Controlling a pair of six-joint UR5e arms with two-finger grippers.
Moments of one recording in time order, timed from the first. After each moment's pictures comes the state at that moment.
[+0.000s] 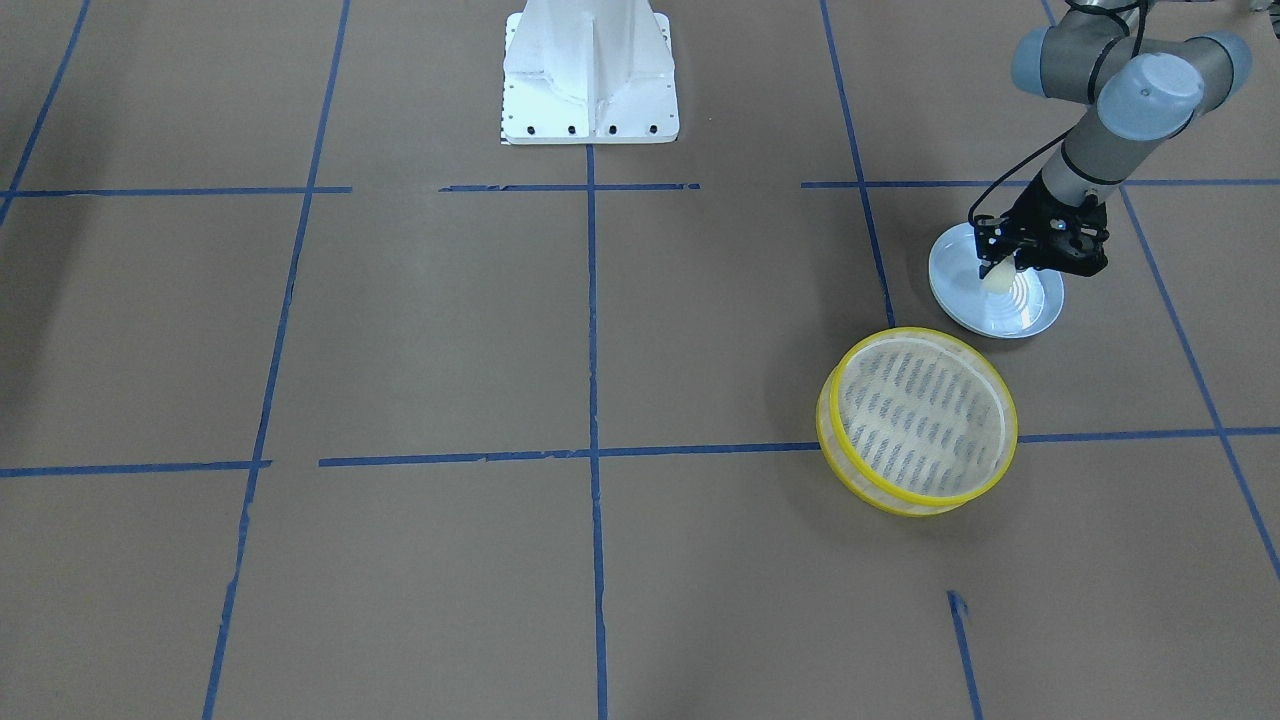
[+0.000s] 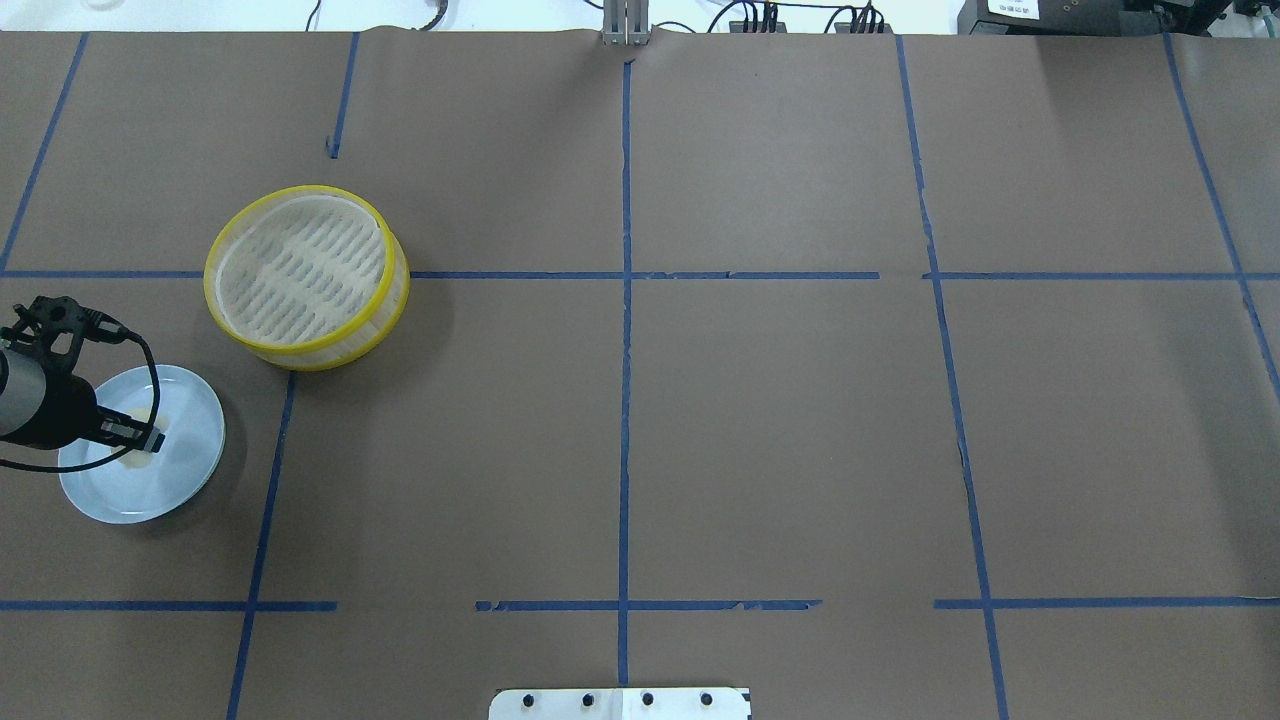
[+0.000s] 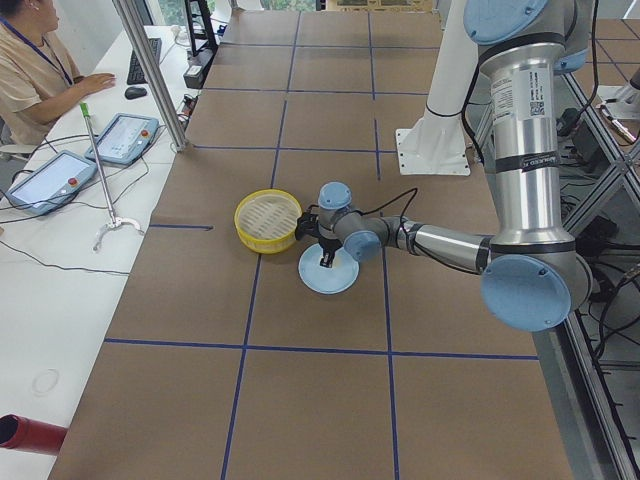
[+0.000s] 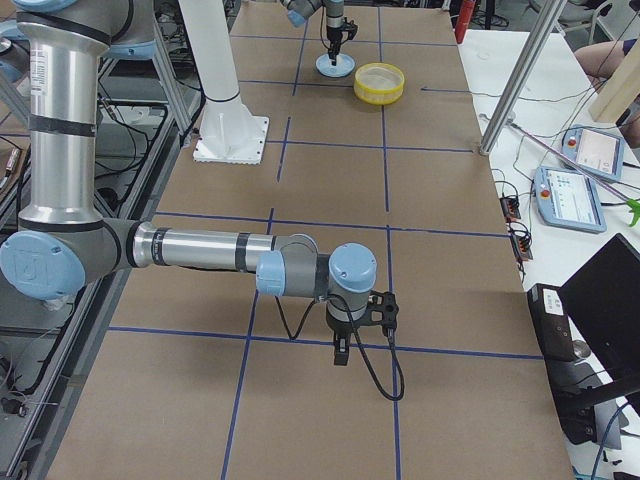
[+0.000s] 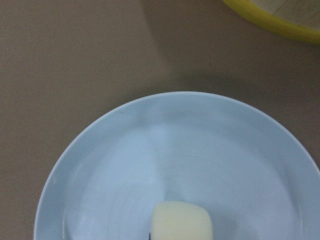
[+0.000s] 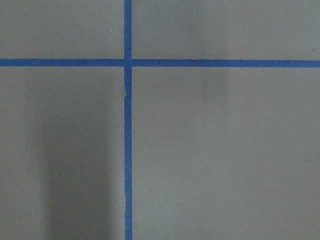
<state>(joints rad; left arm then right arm) -0.78 -1.43 -1.83 -2.17 -2.08 -0.76 1.57 -1.68 1.65 -1.57 2.29 0.01</state>
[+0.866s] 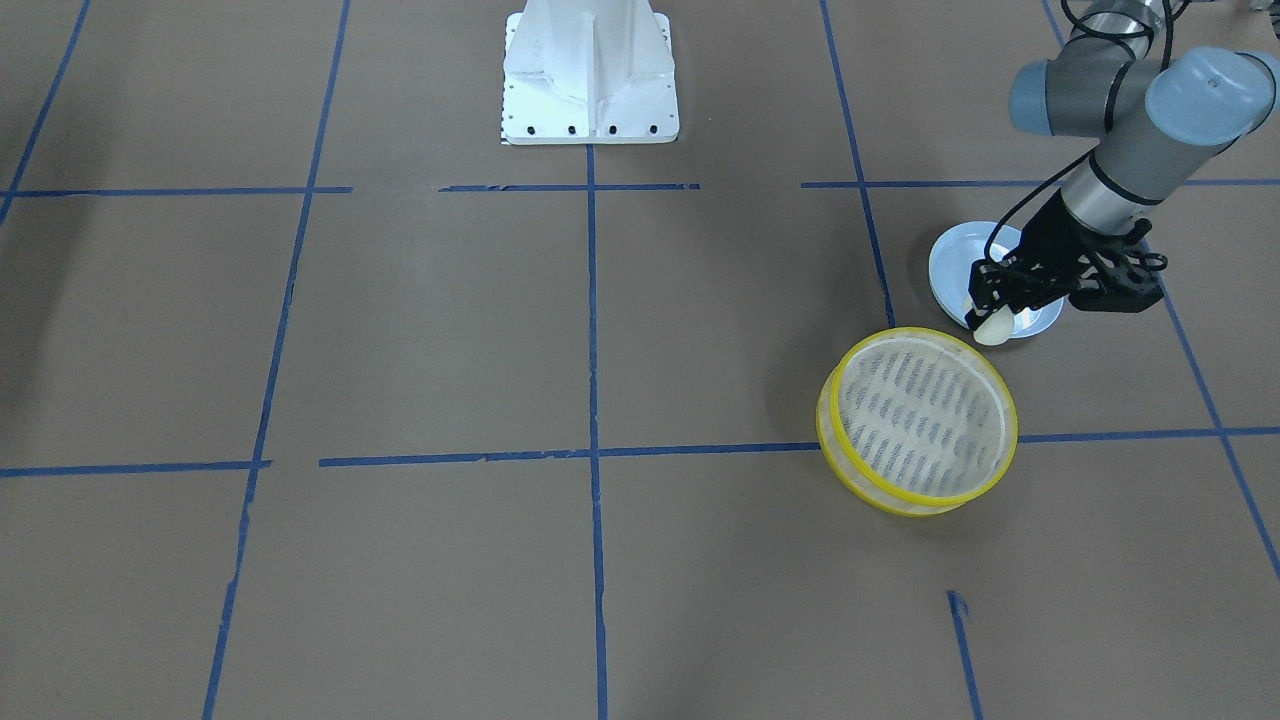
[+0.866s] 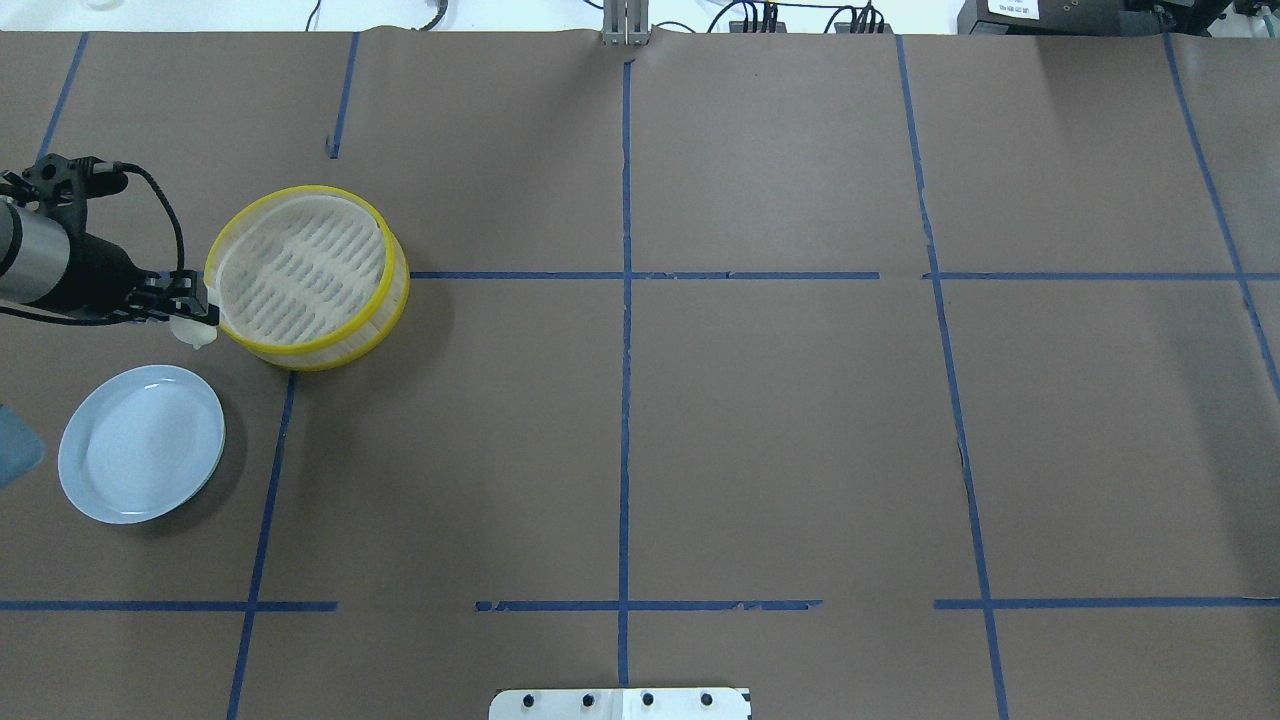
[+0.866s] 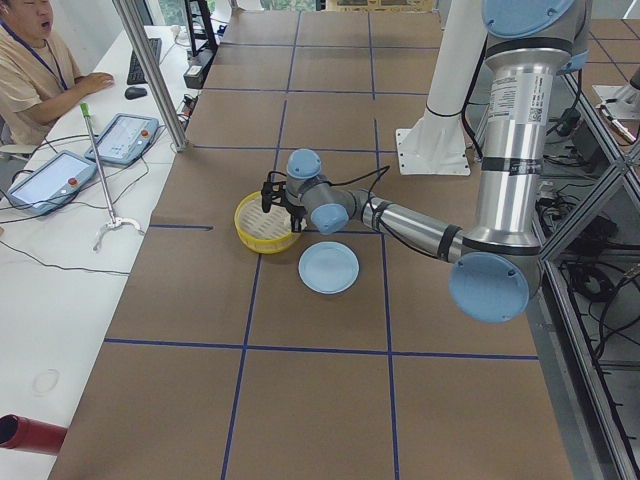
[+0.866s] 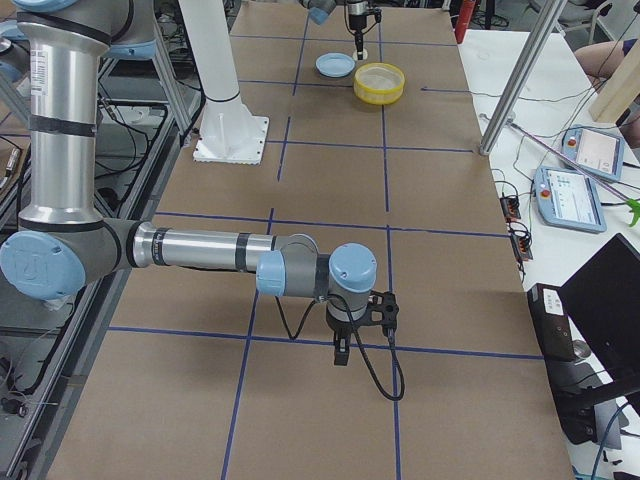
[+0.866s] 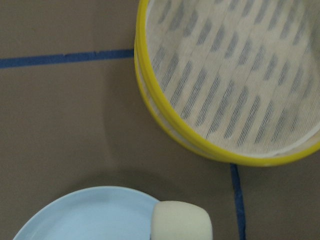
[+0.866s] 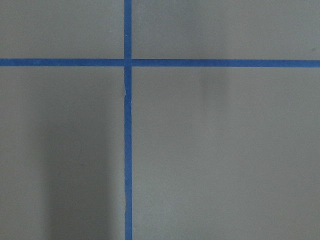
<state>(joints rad) -0.93 -1.67 -1.75 -2.16 -2.16 -1.10 1.57 -1.68 1.65 -1.57 2.29 0.01</state>
